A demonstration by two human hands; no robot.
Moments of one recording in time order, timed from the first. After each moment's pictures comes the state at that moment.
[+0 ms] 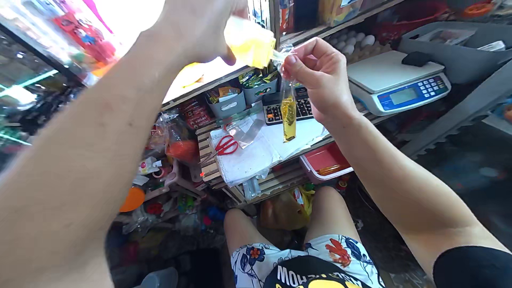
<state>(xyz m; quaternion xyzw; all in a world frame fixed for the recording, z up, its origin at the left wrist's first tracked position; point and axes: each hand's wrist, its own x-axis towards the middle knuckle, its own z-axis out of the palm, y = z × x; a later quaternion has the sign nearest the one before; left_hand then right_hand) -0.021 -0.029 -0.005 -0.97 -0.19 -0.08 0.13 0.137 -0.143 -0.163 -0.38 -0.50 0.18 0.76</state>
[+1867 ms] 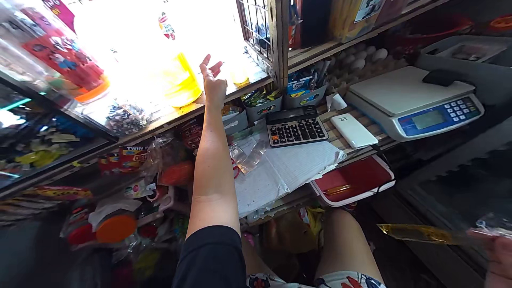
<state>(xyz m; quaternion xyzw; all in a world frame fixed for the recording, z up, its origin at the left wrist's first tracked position) 0.045 0.177 -0.176 -0.72 -0.28 -0.50 -0.38 0.171 -0.364 -0.317 -0.52 -0.31 0.02 0.79</state>
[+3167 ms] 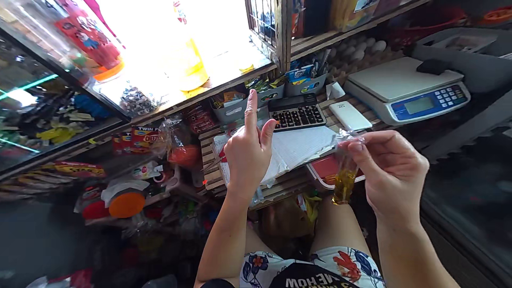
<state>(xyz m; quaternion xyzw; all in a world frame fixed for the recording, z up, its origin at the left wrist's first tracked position) -0.046 -0.095 -0.201 -0.84 -0.33 -0.42 -0.07 0.122 -0.246 -0.258 -0.48 -0.47 0.03 0.74</state>
